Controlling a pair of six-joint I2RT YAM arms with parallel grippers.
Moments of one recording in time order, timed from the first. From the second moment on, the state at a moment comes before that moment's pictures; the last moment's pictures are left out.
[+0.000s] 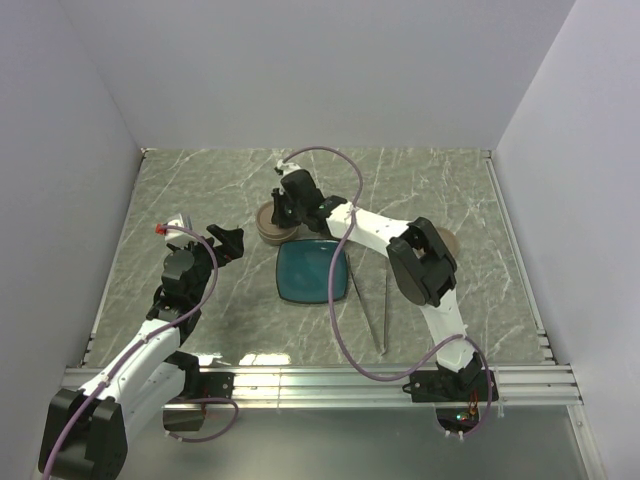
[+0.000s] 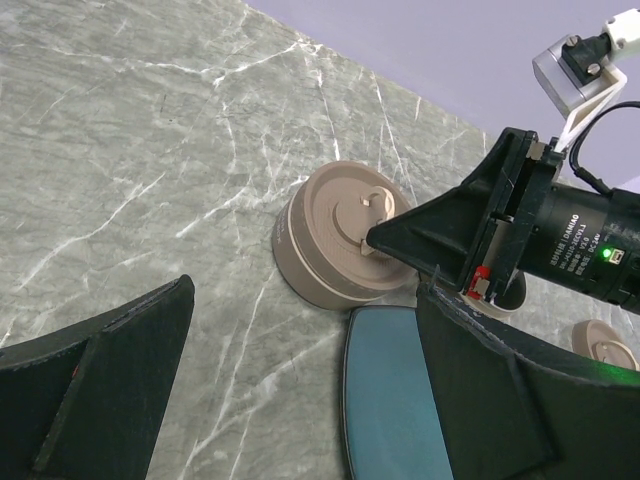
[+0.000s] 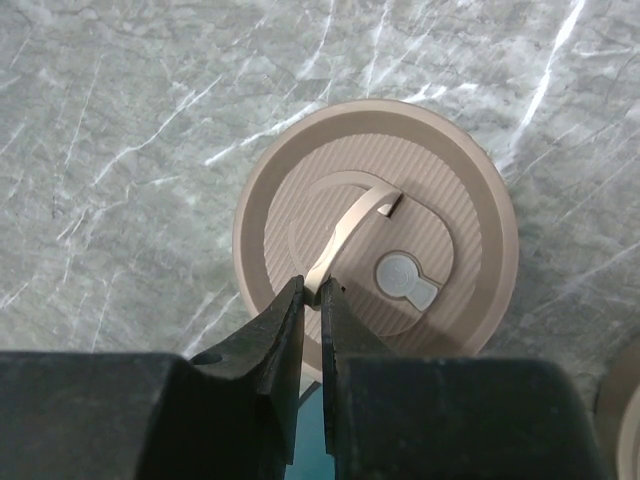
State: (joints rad) left arm -0.24 0.83 0.29 0.43 -0.13 -0.57; right arm 0.76 2.18 1.70 -0.16 -0.03 0.40
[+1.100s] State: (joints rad) left arm -0.24 0.82 0.29 0.43 -0.13 -0.57; right arm 0.75 1.46 1.13 -0.08 0.17 0.35
